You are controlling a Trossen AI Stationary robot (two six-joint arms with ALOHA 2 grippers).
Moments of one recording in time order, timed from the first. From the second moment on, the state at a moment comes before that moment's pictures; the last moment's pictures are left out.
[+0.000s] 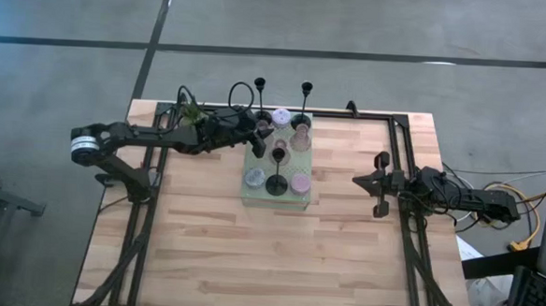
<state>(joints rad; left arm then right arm) 0.35 1.42 0.86 0.28 -0.18 -0.21 -0.06 0.02 0.01 0.13 0.00 -0.05</state>
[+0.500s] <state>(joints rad) 0.36 1.42 0.86 0.26 -0.18 -0.22 -0.06 0.02 0.01 0.13 0.00 -0.05</state>
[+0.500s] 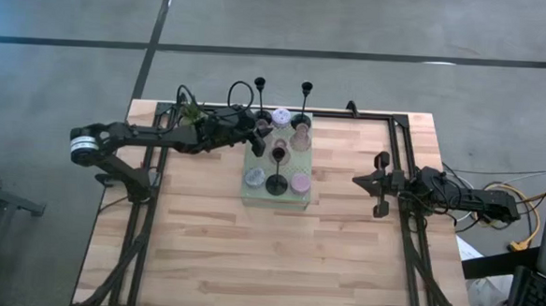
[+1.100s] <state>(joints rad) 0.36 1.41 0.86 0.28 -0.15 -0.24 -0.06 0.02 0.01 0.13 0.00 -0.05</state>
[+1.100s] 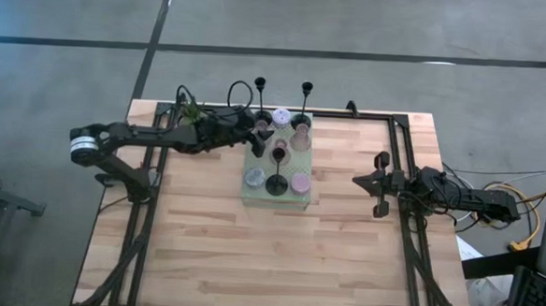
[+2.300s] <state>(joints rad) 0.34 0.81 0.86 -0.11 0.01 -0.17 -0.06 0.02 0.01 0.13 0.00 -0.05</state>
